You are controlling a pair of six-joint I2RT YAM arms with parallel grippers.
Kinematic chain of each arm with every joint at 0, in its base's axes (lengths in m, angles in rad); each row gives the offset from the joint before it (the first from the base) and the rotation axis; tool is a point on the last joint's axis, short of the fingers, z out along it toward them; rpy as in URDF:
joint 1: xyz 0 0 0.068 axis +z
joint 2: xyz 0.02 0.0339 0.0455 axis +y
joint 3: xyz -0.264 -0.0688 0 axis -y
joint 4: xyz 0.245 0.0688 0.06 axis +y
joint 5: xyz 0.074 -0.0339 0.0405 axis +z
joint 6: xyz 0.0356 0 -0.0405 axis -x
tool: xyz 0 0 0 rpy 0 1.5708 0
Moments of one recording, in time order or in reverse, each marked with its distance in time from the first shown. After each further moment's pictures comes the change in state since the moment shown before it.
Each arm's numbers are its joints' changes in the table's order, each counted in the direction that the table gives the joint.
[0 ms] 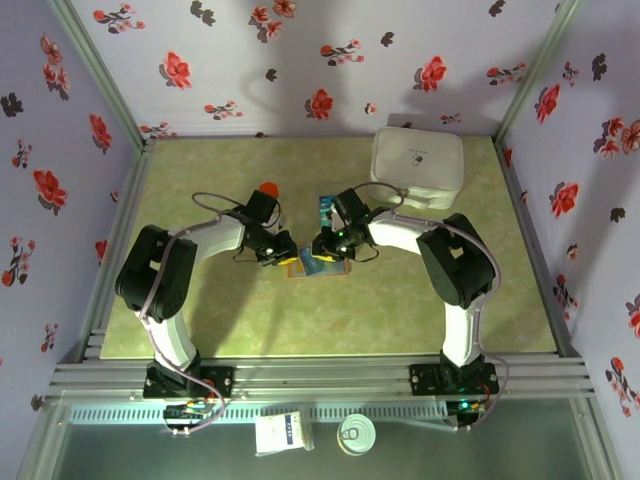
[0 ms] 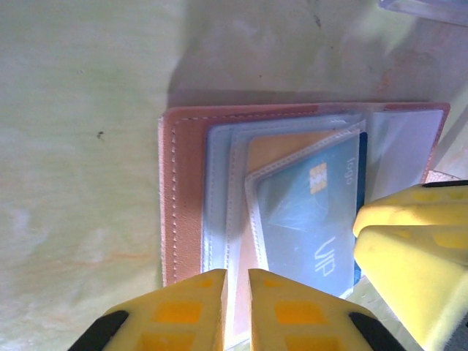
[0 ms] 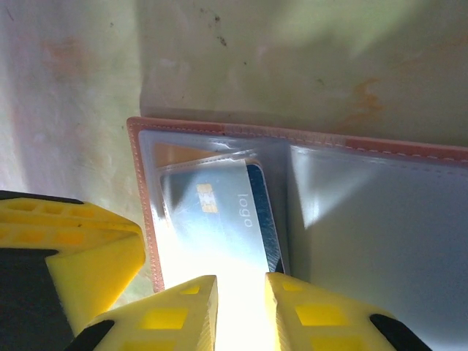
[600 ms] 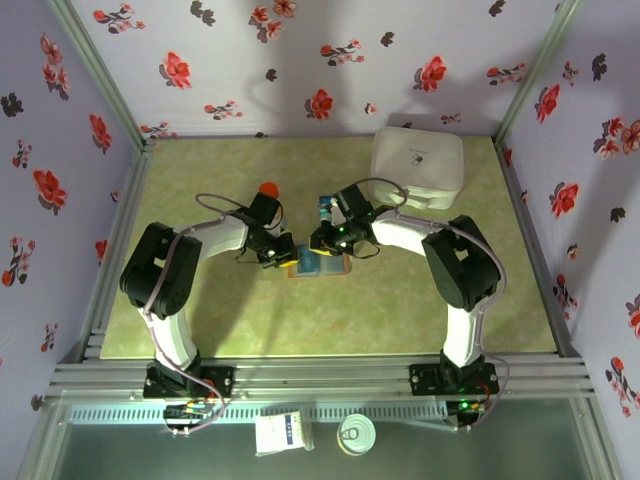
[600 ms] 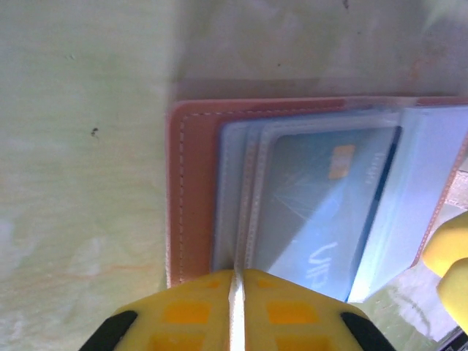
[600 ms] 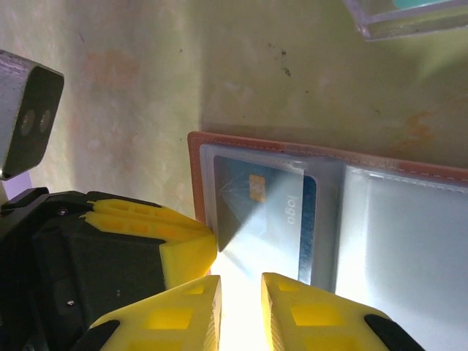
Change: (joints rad) left arm -0.011 0.033 0.004 0.003 0.010 -0.002; right arm -0.006 -0.028 -0.005 -0.054 0.034 -0.019
